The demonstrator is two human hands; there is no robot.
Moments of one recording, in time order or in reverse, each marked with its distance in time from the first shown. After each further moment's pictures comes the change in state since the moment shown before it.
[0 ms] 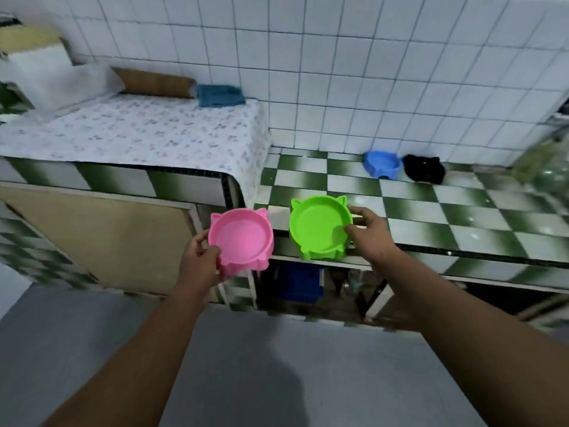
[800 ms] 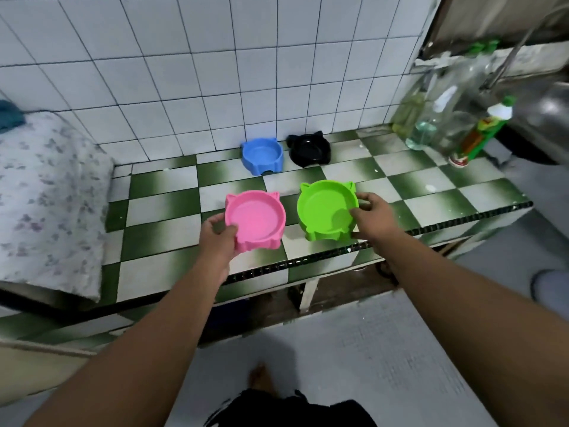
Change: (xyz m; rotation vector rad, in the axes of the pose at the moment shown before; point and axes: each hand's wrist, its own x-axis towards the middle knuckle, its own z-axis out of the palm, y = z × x) left_hand 0.087 -0.028 0.388 0.206 -0.281 -0.134; right_hand 0.160 0.090 -0.258 0.108 0.409 0.251
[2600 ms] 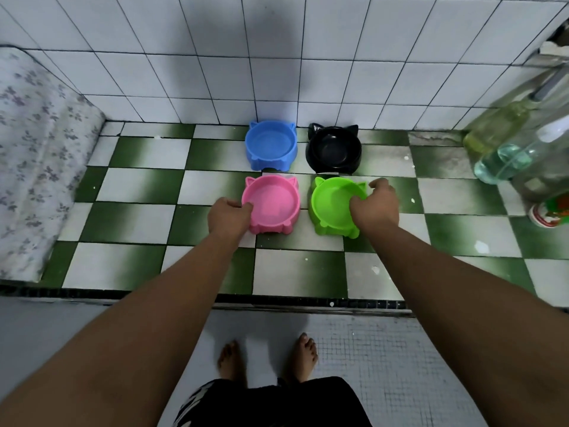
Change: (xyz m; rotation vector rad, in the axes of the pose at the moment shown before) left_hand 0.121 0.007 0.133 0.473 0.337 -0.048; right_hand 0.221 -0.009 0.029 -0.639 -0.033 -0.176
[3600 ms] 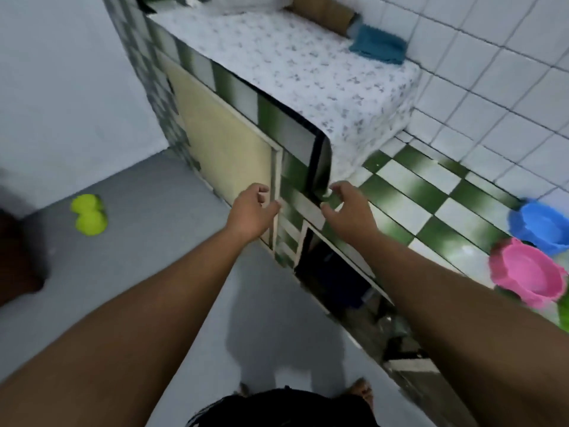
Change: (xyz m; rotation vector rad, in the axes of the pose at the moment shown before) left_hand -0.119 -0.309 -0.428 -0.162 0.430 0.032; right_hand -0.433 -0.274 0.238 0.006 -0.645 -1.044
